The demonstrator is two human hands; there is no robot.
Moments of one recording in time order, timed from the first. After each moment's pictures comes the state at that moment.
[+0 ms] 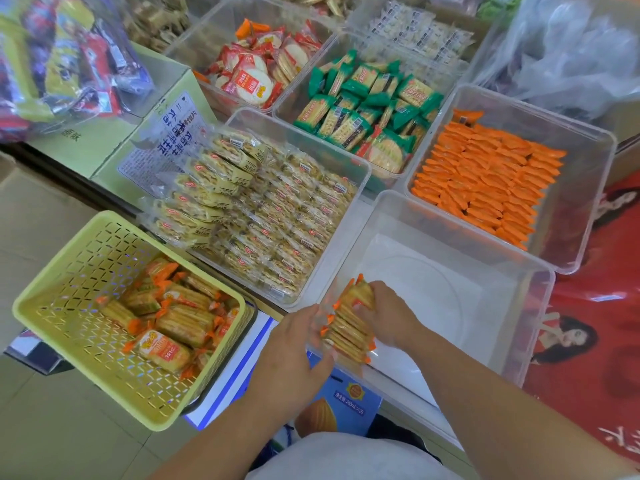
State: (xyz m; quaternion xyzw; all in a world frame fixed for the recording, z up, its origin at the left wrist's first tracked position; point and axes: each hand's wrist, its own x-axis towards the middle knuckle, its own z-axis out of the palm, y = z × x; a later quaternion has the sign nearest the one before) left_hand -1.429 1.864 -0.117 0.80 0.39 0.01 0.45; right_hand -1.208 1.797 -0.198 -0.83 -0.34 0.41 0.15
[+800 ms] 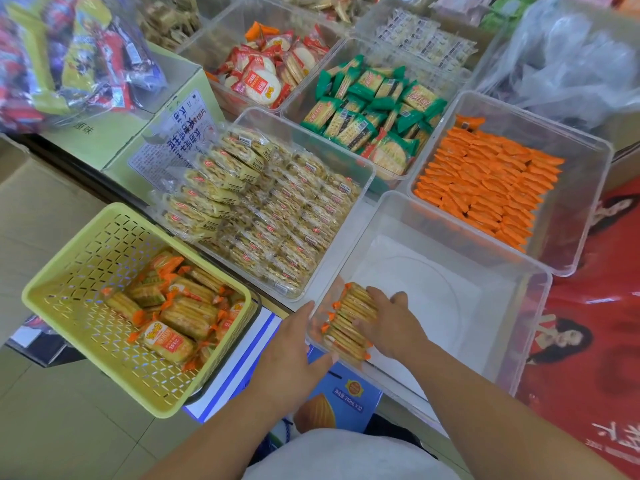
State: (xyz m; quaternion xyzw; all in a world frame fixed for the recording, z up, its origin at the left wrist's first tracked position) left_hand -1.437 1.862 -0.129 0.74 0.44 -0.05 0.50; right_hand -1.224 1.779 -0.194 -0.86 -0.33 0.39 0.06
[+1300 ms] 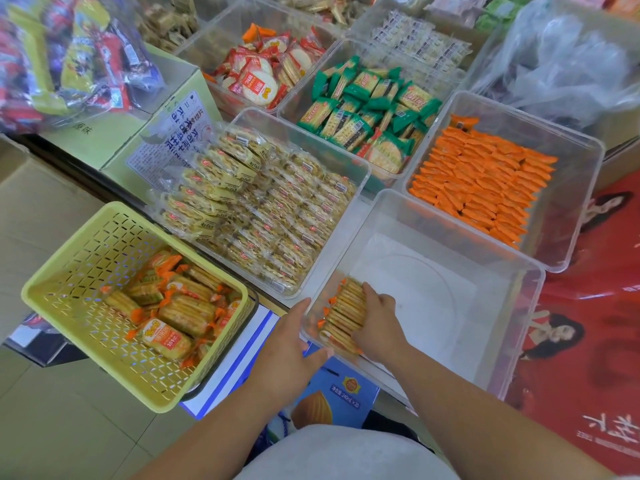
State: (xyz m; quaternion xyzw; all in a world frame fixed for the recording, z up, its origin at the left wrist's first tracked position) left_hand -1.435 1.862 -0.129 0.70 0.47 -0.04 0.54; right_hand -1.247 1.783 -0.190 -0.85 -0.28 0.42 0.16
